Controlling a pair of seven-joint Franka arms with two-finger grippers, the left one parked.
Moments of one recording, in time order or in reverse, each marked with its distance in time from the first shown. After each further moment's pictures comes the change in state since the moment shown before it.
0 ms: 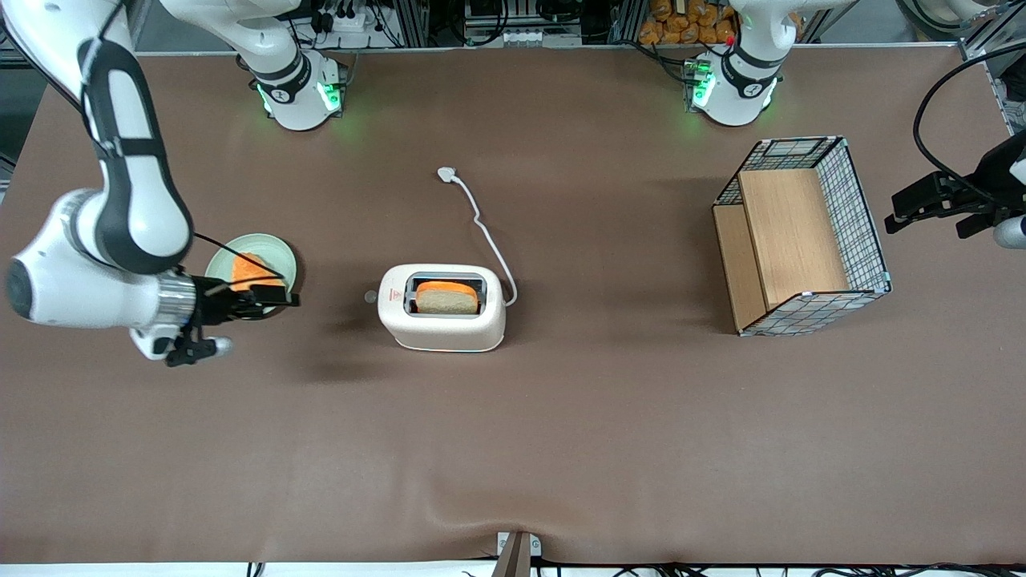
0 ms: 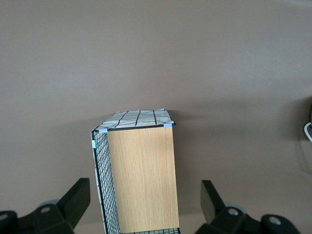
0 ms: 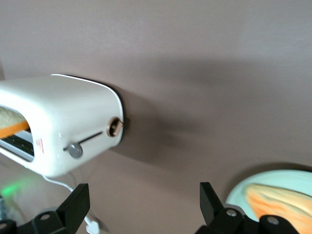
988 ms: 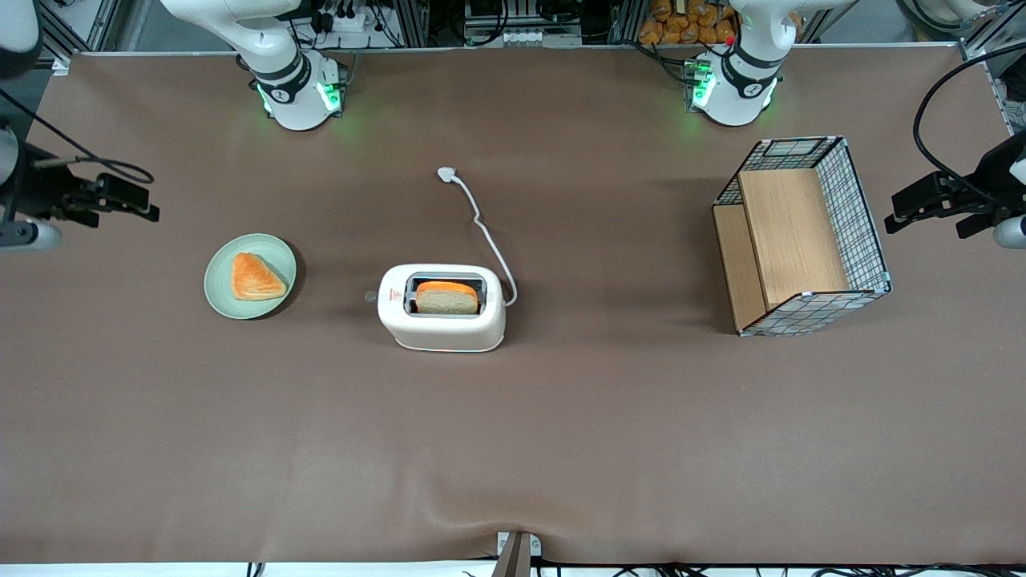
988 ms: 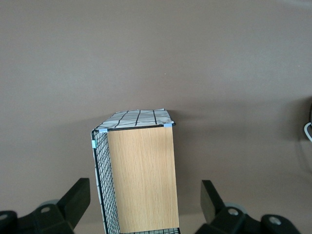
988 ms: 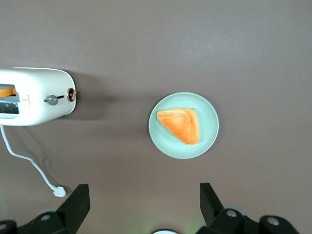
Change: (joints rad) arm -0.091 -0.372 0.072 0.094 -0.397 -0.319 0.336
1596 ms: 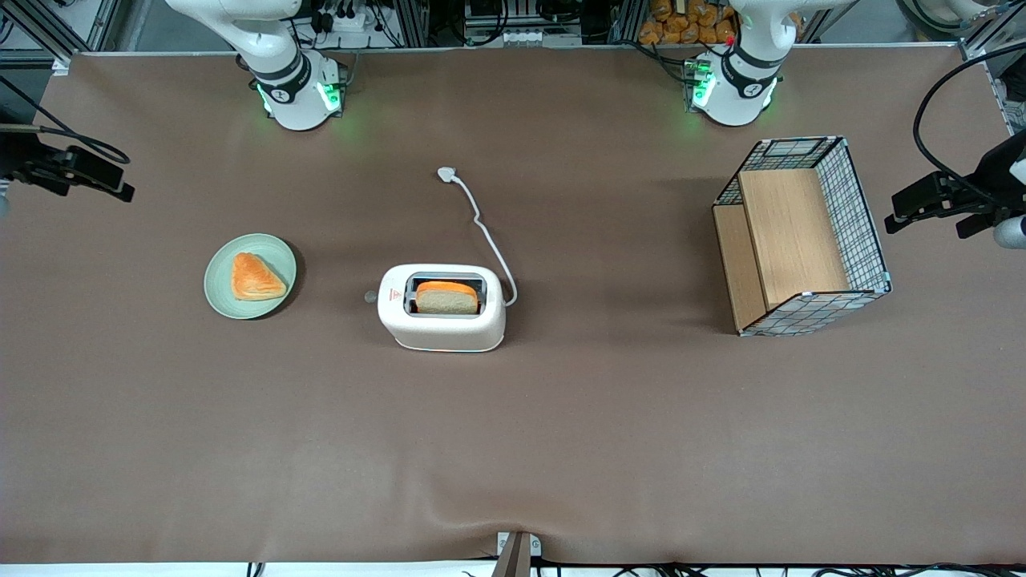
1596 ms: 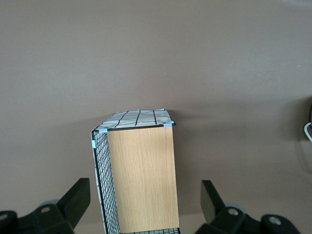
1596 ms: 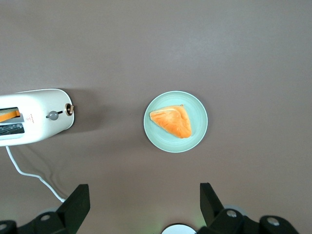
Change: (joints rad) arm -0.111 -0.020 0.097 0.085 -0.027 -0.061 0.112
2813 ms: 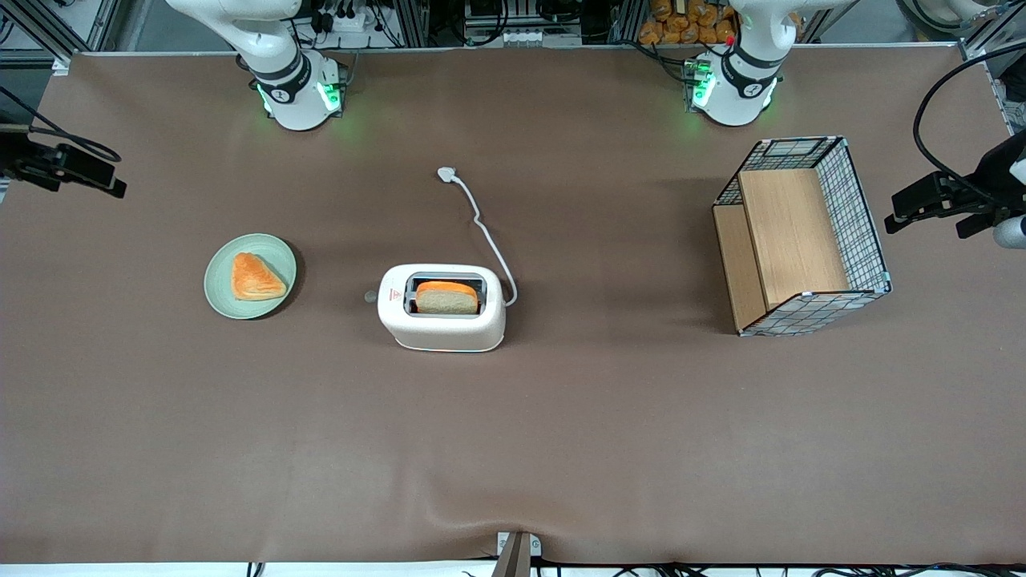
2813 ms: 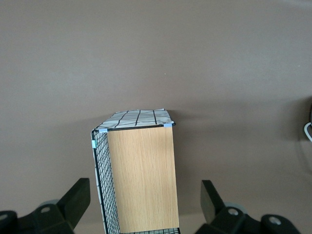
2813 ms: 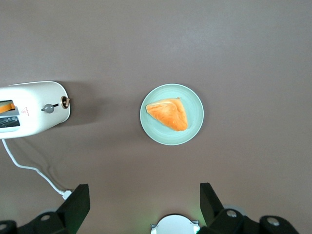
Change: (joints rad) arm -0.011 0.033 0.004 0.066 -0.007 -0.074 -0.010
